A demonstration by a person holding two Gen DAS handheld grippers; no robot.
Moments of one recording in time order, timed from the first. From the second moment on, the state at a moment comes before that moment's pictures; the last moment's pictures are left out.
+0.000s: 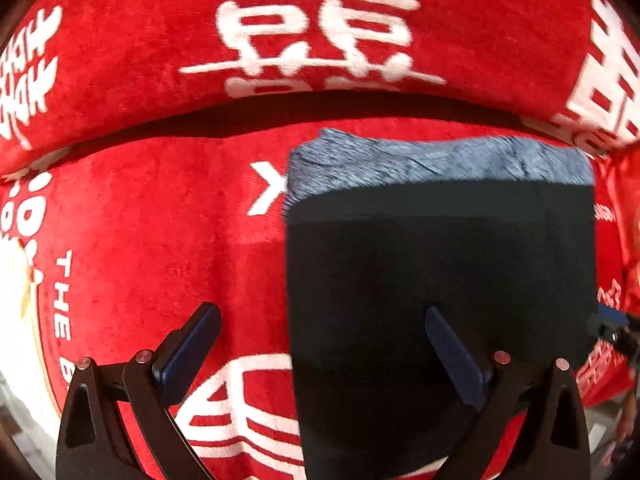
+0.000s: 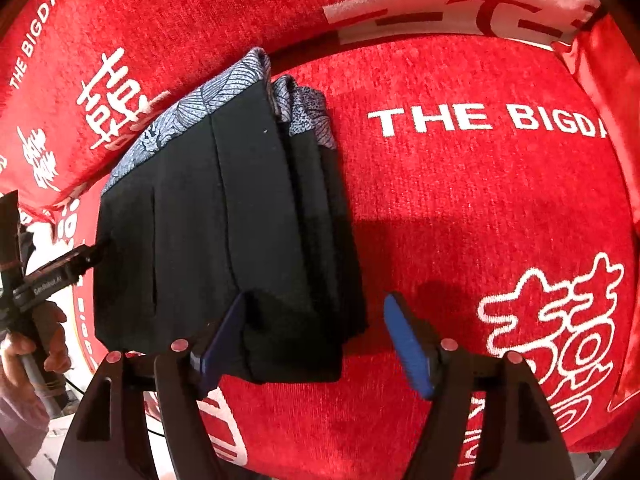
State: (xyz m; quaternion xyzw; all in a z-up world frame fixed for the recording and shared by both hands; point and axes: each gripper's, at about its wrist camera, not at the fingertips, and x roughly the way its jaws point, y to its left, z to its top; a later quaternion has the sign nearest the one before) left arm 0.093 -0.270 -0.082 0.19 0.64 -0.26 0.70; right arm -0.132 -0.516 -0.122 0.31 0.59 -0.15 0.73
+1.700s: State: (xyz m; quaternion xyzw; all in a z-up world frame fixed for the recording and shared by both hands) left arm 0.099 -0.297 -0.117 0.10 0.68 -0.35 0.63; right arm -0.113 -0.591 -0.177 0.49 0.54 0.10 0.68
